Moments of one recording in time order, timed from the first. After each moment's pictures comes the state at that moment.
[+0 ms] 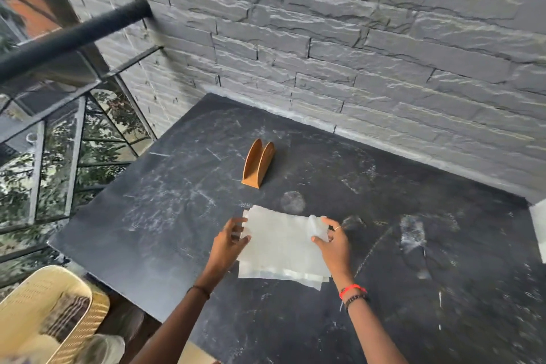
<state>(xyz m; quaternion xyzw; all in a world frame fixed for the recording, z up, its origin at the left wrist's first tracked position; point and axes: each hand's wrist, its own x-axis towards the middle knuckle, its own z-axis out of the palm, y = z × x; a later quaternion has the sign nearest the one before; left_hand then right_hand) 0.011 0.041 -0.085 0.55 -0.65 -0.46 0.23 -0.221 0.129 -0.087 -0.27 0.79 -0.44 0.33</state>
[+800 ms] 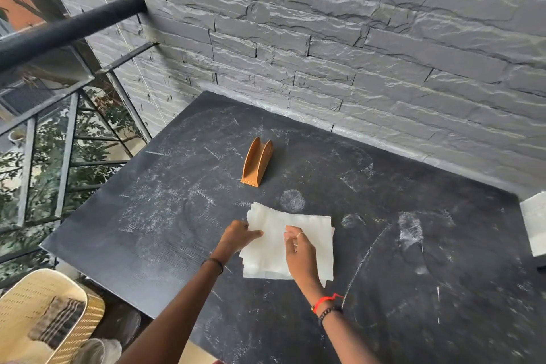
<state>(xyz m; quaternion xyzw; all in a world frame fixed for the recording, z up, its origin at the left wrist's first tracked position) -0.016 0.004 -0.094 0.62 -0.64 -0.46 -0.01 -0.142 0.120 -0.082 -0.38 0.78 -0.39 0.31</state>
